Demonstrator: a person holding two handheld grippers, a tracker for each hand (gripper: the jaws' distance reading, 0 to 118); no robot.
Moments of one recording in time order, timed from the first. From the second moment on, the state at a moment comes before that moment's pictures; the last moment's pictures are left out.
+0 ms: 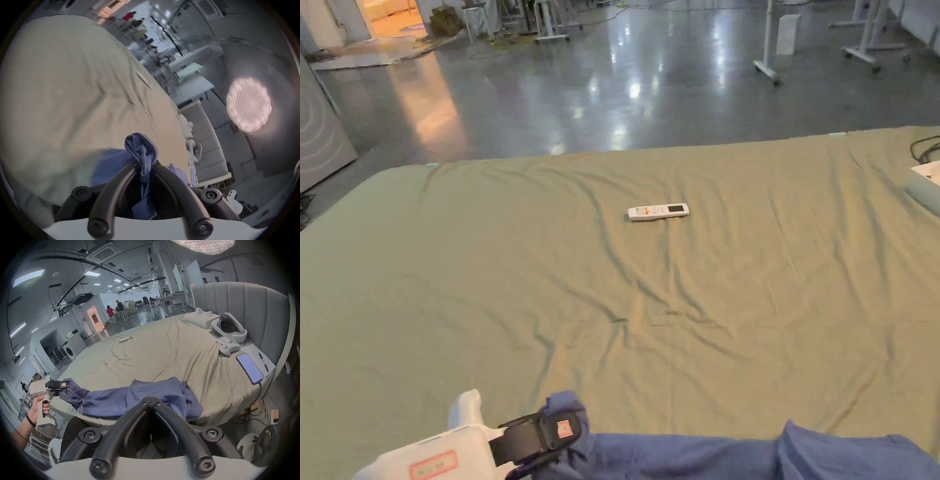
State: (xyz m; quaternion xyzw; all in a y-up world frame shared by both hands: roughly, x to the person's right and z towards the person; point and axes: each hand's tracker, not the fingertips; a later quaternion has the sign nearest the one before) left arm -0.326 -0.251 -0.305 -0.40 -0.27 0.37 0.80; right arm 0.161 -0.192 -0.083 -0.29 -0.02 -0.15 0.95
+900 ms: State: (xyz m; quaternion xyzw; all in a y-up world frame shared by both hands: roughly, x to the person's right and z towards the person) left arm -0.184 -0.303 -0.306 -0.44 -0.27 0.30 0.80; right arm 0.204 -0.212 -0.025 -0.30 -0.07 -0.18 0.93
